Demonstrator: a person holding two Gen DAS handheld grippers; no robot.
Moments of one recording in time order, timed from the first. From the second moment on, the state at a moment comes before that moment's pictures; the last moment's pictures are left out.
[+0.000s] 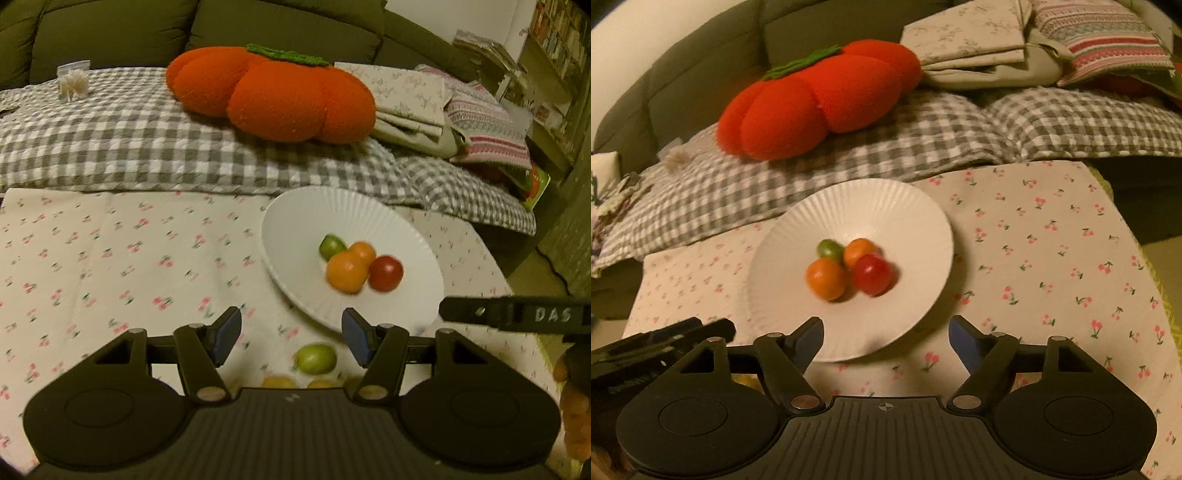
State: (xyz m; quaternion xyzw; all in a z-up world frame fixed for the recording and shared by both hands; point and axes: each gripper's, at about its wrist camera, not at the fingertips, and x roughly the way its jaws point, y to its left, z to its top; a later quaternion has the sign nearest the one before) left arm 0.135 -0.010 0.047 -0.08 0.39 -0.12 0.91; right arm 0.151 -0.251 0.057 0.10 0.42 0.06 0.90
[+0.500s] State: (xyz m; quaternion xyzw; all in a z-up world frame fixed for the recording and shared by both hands) left arm 0.086 -0.012 0.051 -0.03 0.43 -0.13 0.89; right arm 0.122 -0.224 0.053 0.09 0.45 0.12 0.88
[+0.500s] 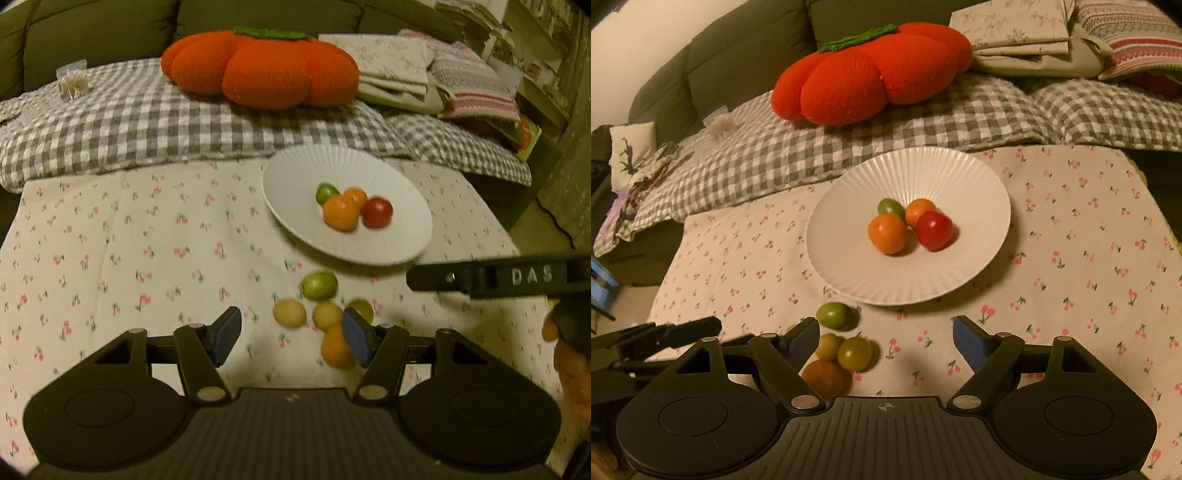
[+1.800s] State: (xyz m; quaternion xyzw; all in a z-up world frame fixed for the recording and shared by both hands) left arm 0.064 -0.024 0.012 -0.03 0.48 -0.11 0.87; right arm 0.113 -0.209 0.028 0.09 0.48 0.13 0.86
